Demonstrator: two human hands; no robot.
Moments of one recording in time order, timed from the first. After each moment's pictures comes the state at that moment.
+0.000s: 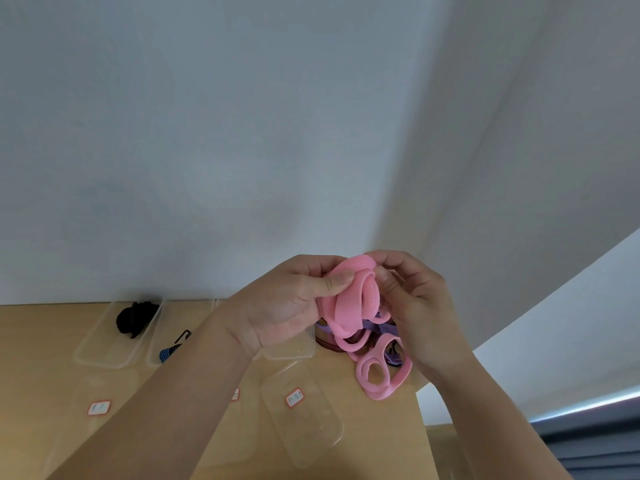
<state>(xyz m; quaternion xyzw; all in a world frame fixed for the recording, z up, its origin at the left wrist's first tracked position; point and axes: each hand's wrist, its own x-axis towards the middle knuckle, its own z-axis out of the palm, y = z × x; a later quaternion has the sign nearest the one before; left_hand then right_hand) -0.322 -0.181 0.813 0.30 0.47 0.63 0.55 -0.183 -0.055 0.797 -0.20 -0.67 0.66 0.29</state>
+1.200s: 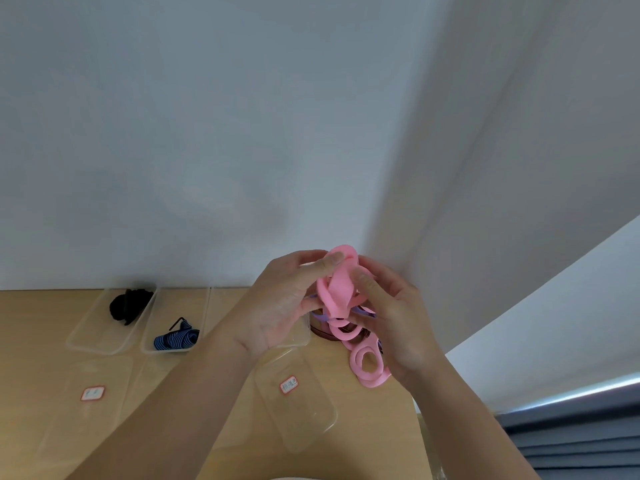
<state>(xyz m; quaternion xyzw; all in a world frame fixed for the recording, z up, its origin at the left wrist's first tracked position) -0.314 -0.179 0.788 0.14 0.55 0.68 0.47 -0.183 -0.078 0.787 -0.27 -0.59 0.73 0.23</state>
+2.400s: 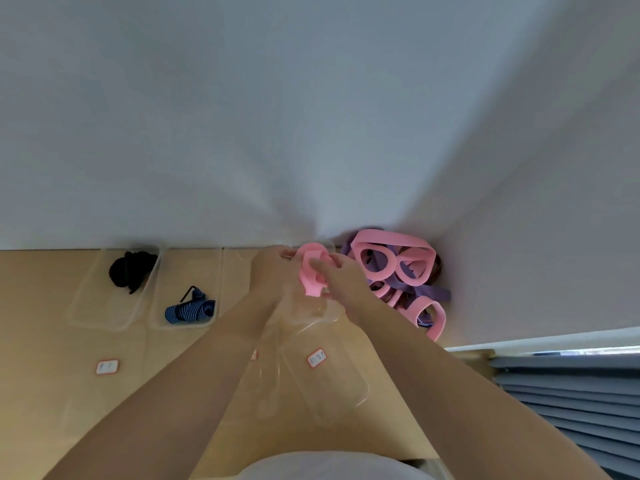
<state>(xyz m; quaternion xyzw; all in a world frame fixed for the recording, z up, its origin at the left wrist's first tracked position) -0.424 -0.165 0.607 0.06 0.82 0.48 0.30 -0.332 -0.065 0.610 -0.46 -0.62 0.63 0.01</state>
